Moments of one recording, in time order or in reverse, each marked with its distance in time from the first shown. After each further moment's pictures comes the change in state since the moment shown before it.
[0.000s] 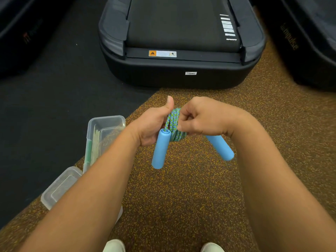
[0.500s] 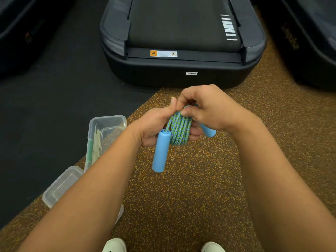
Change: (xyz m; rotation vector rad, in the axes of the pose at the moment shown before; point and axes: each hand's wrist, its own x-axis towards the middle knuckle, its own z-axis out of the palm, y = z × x) left_hand -0.009 0.005 0.014 -0.050 -0.116 0.023; right_hand 0.006 0.011 -0.003 -0.038 0.321 -0.207
